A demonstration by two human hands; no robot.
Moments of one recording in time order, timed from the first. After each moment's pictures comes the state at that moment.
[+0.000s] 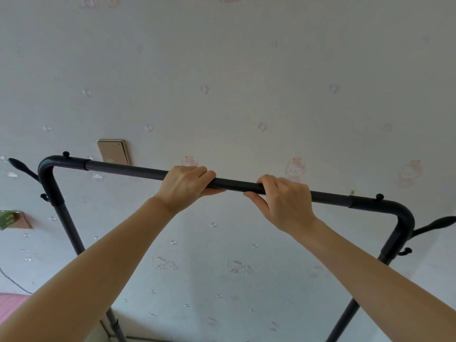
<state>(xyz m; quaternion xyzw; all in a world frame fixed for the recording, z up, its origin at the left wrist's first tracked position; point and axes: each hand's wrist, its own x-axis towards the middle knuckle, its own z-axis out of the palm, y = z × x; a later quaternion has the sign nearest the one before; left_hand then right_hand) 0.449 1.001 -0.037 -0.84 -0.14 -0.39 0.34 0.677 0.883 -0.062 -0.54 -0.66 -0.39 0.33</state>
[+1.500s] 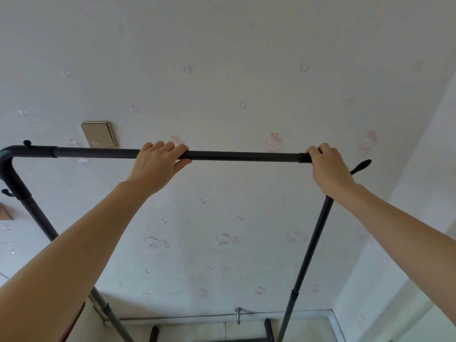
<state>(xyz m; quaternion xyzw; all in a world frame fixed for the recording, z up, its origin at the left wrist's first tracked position) 0.408 0.968 -0.036 -0.86 -0.33 -0.26 0.29 0.780 0.813 -0.062 -0.78 -0.57 -0.22 0.17</state>
